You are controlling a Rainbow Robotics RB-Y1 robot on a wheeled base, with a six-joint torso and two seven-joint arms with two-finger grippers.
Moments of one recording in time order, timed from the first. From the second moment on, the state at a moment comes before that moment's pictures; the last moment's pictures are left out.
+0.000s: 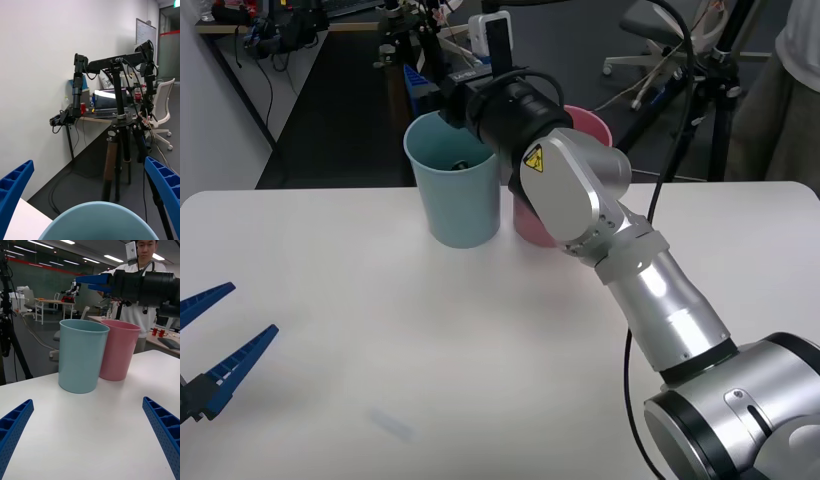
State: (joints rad) right arm -0.84 0.00 0.18 -1.20 2.39 -0.28 -1.10; left arm 0.35 0.40 0.52 -1.66 -0.96 -1.22 0.00
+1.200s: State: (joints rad) right arm -0.16 -0.34 -0.11 -1.90 1.56 -0.83 -0.46; left arm 0.35 0.40 0.52 -1.66 -0.96 -1.22 0.00
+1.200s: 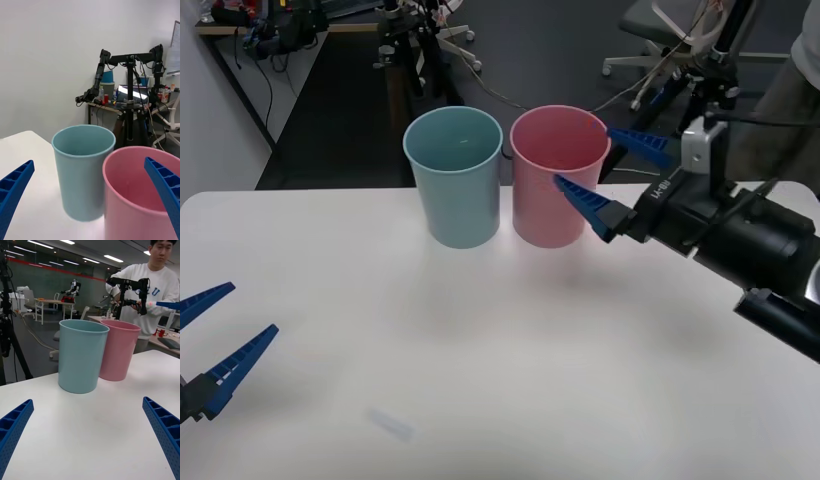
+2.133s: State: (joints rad) right arm 0.19 -0.41 -0.57 -1.74 1.23 -1.22 -0.17; left arm 0.35 0.40 0.52 -1.66 -0.96 -1.22 0.00
